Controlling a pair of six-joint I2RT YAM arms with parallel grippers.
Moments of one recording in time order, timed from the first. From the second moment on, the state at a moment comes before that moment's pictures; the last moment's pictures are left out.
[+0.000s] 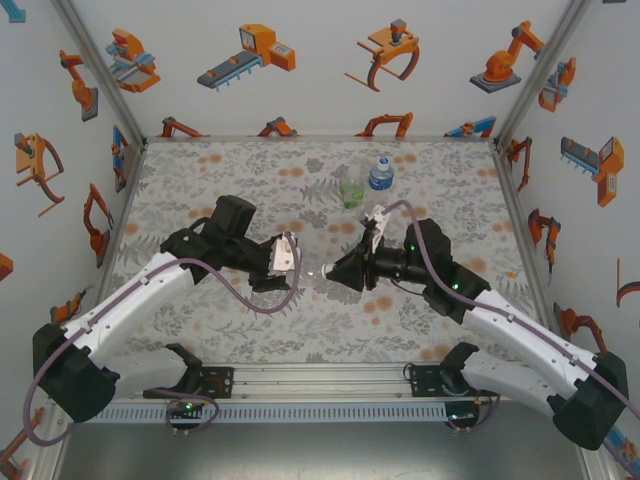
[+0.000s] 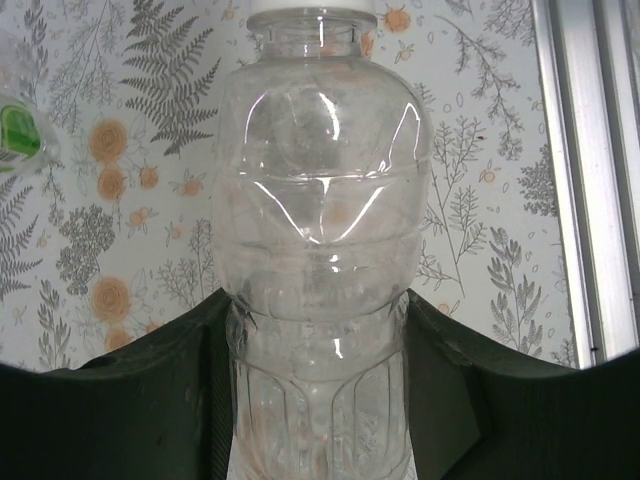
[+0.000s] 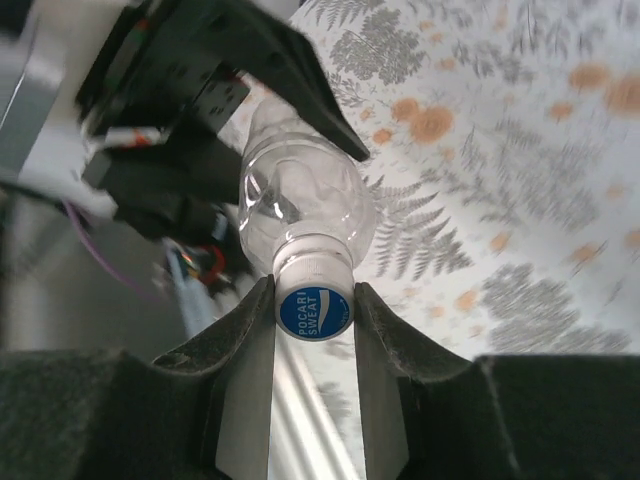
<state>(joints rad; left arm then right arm) -0.68 1.17 1.01 -0.71 0.66 0.92 0.75 0.92 0.72 -0.03 -0.57 0.15</state>
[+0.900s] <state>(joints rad) -0.68 1.16 1.01 -0.71 0.70 0.94 0.77 0.83 0.68 -0.16 -0.77 -0.99</state>
